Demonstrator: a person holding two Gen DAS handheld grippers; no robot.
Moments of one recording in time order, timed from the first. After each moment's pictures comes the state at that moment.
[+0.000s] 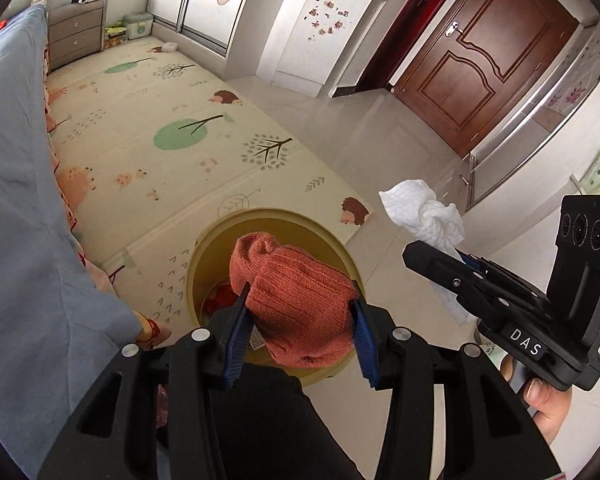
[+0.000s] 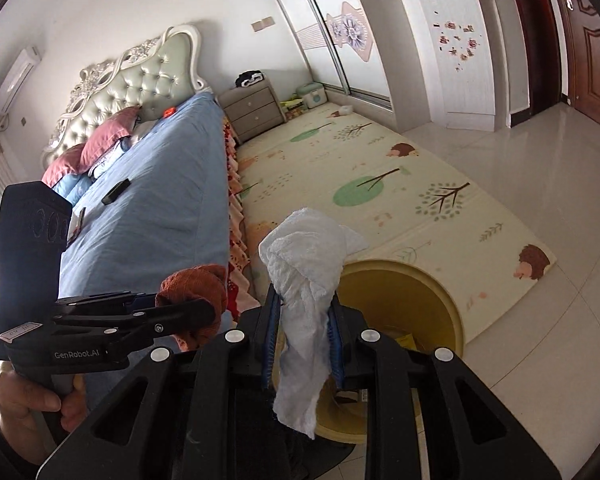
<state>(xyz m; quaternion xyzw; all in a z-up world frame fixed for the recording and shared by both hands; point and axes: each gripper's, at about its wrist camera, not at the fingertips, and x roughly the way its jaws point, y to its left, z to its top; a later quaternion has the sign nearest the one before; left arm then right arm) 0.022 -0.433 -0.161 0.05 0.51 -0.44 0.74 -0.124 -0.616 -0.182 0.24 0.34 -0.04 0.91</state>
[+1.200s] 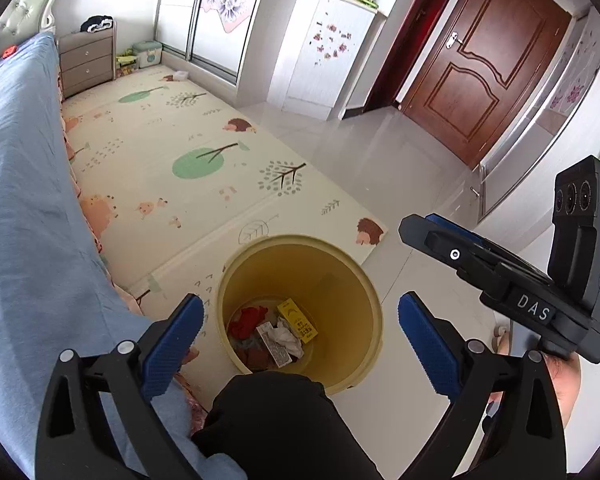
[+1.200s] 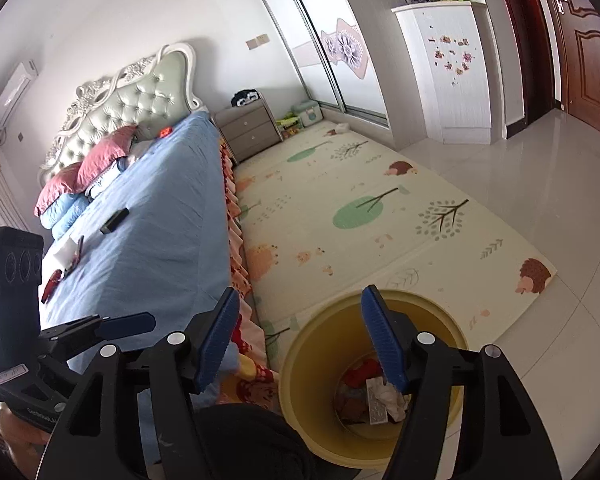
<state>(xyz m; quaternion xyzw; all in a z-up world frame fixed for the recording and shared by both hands) 0.022 -0.400 -0.128 0.06 0.45 -0.42 0.79 -0.102 -0.611 -0.151 0.24 0.30 -0.05 0.92</state>
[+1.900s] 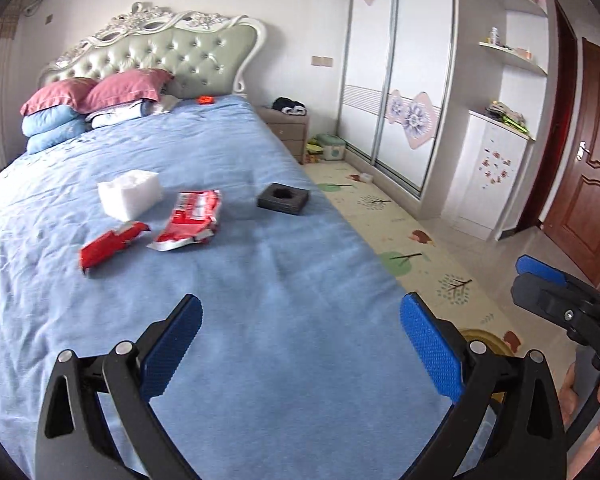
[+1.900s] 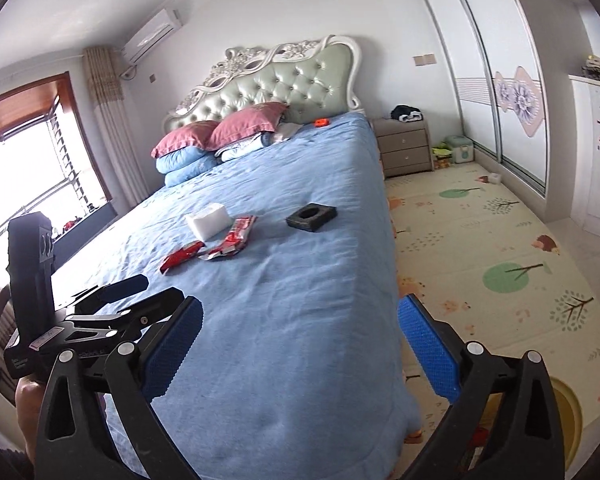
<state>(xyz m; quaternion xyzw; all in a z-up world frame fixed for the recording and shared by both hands) 0.049 -0.134 -0.035 0.01 0.30 -0.14 0.94 -0.005 -0.392 -0.062 0.13 0.25 0.19 0.94</state>
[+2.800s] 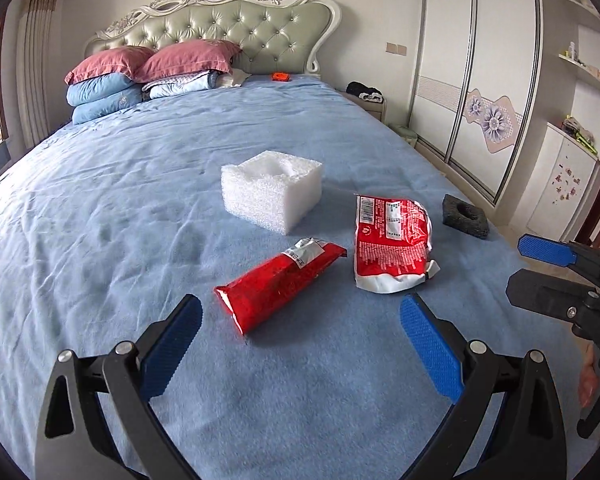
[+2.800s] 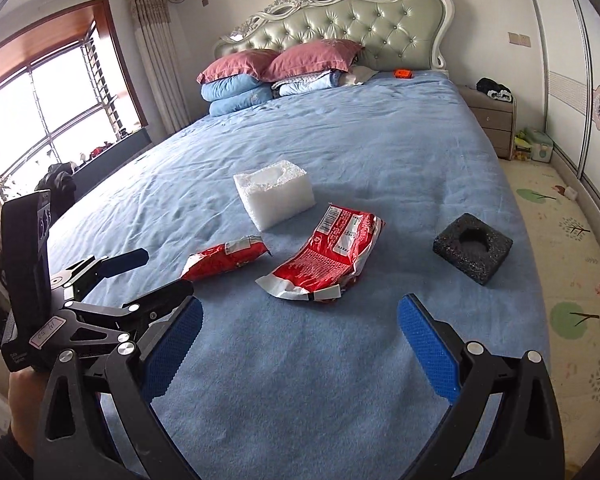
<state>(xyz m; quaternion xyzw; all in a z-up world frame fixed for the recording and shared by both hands) 0.179 0.031 -0.058 0.00 0.35 -0.06 0.94 0.165 -0.212 -0.067 0.05 0.34 0.28 0.90</state>
